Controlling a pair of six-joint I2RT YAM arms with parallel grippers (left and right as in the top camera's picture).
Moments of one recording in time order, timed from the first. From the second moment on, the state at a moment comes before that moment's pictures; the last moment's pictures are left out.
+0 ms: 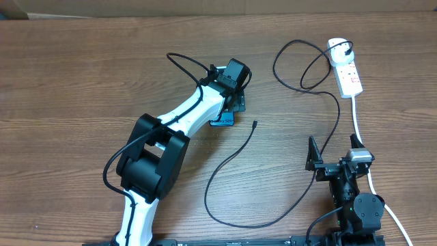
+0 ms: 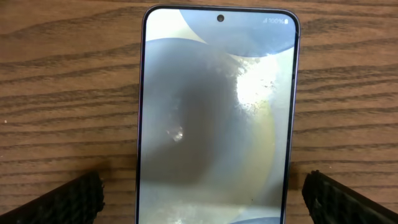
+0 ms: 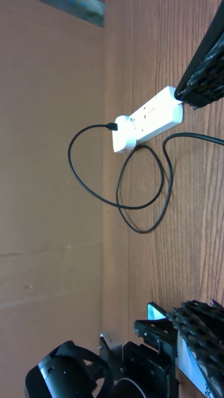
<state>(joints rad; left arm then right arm) -0.56 2.16 1.56 -0.63 -0.24 -0.61 0.03 0.01 0.02 -0.03 -0.03 0.02</state>
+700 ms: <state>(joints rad) -0.56 2.21 1.59 -0.61 -0.23 -0.63 0.03 0.01 0.02 -0.03 -0.03 0.02</state>
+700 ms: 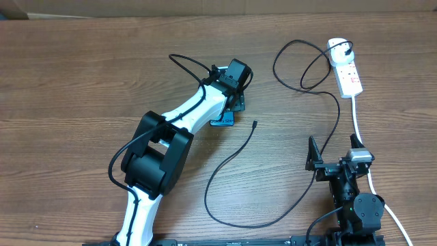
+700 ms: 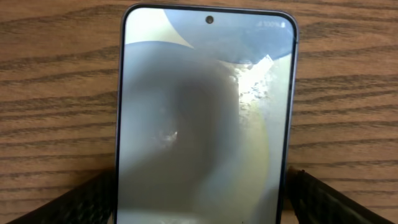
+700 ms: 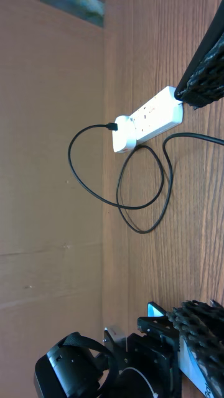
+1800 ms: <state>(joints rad) -0.56 2.21 1.59 -0.62 -0.22 -0.63 0.03 0.01 0.02 -0.03 -0.03 0.02</state>
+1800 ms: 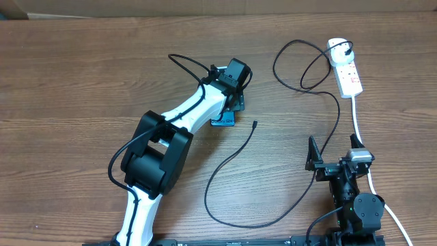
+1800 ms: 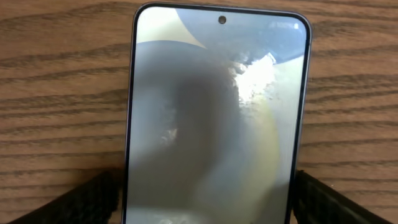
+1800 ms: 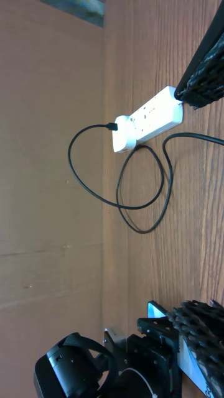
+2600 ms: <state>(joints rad) -0.56 2.20 1.60 -0.67 -0.21 -0.63 0.03 0.01 0.02 -0.03 -0.03 0.02</state>
